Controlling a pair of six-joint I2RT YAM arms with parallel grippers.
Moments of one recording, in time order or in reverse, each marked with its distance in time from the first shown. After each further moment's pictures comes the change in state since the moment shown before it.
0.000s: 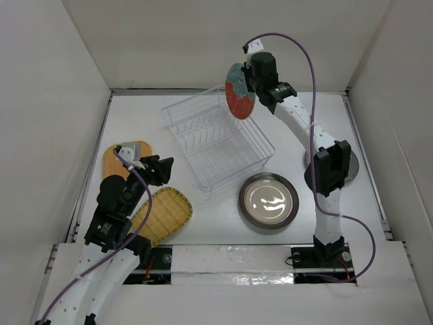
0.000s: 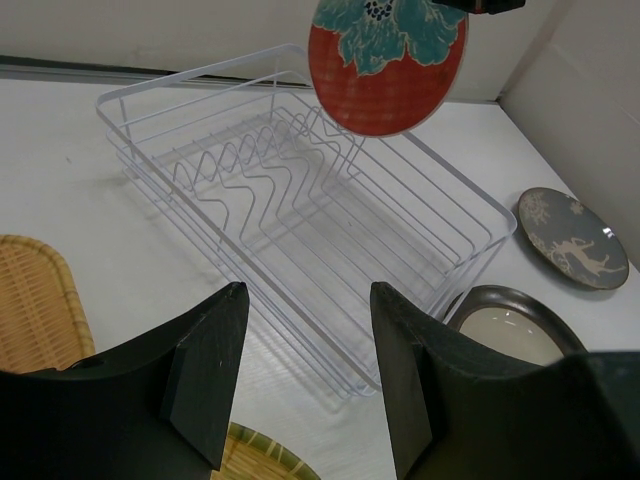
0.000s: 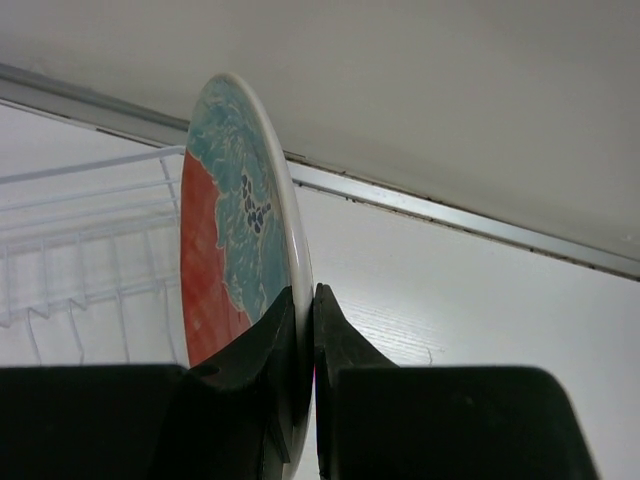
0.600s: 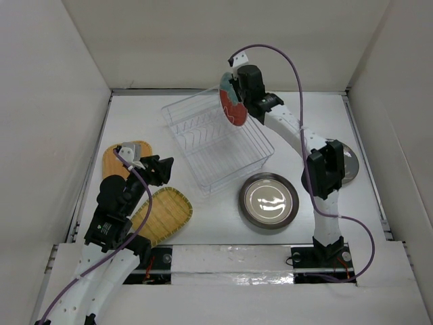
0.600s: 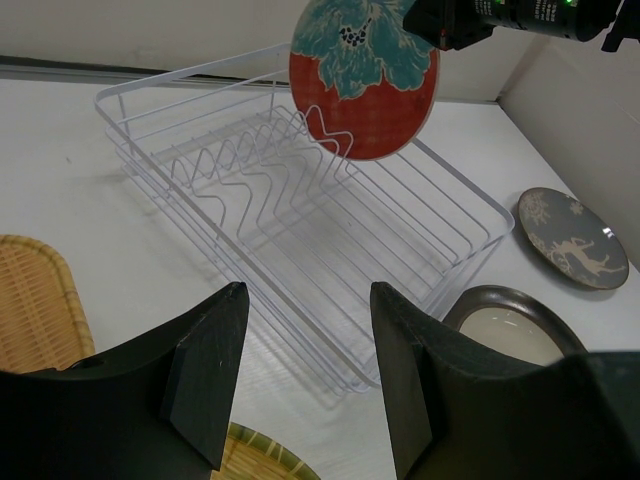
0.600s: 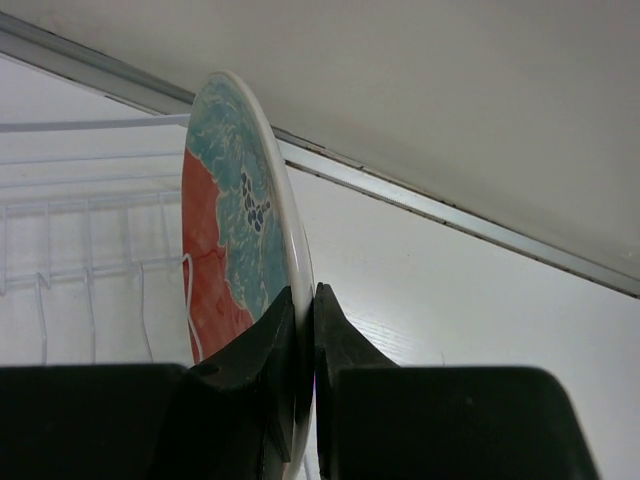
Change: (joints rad) left arm 0.000 0.000 0.000 0.000 0.000 0.000; right arm 0.085 -0.005 -0.140 0.134 0.071 -0.073
